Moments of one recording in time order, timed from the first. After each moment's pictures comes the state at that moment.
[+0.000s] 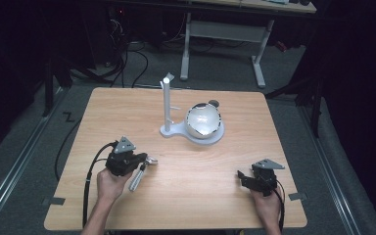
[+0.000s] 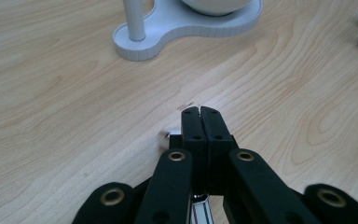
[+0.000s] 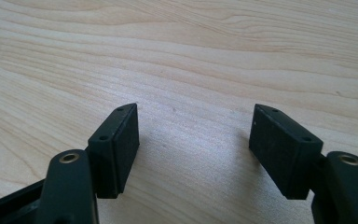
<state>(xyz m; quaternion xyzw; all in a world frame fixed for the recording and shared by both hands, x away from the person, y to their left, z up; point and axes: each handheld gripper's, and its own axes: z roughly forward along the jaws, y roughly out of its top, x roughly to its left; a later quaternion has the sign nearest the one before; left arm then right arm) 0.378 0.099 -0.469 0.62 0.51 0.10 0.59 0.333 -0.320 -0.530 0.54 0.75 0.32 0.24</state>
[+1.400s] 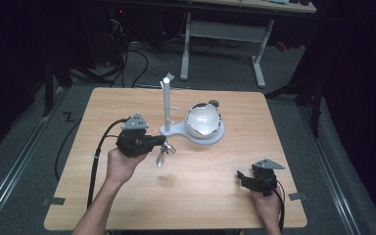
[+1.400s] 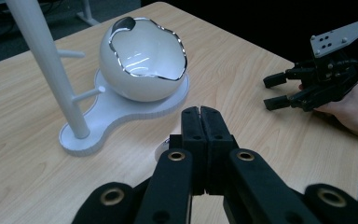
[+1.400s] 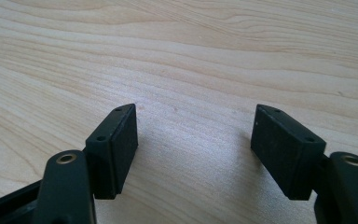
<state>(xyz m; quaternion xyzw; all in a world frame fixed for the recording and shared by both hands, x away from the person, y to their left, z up) 0.386 0.058 -0.381 0.63 0.44 0.02 0.64 0.333 -0.320 -0.530 0.53 0.75 0.32 0.23</state>
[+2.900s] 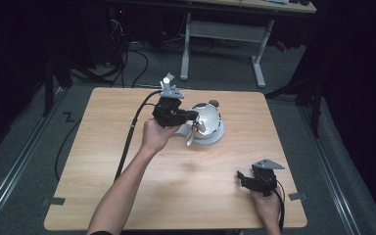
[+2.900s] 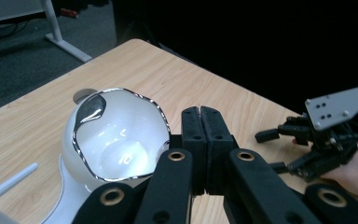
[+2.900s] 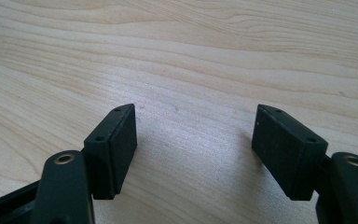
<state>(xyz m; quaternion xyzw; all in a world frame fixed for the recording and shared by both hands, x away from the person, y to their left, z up) 0.455 -0.026 -0.355 0.63 0.41 -0.02 0.66 0.333 -0.319 -0.530 0.53 0.75 0.32 0.23</state>
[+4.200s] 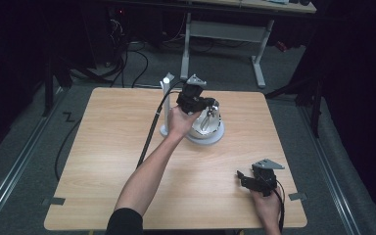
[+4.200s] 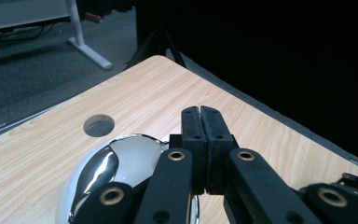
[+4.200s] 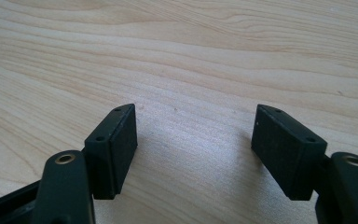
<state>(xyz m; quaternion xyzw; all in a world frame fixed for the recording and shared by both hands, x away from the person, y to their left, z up) 0.511 -0.092 -0.366 0.60 0.44 0.02 0.66 0.333 -0.319 -0.530 0.53 0.75 0.31 0.24</state>
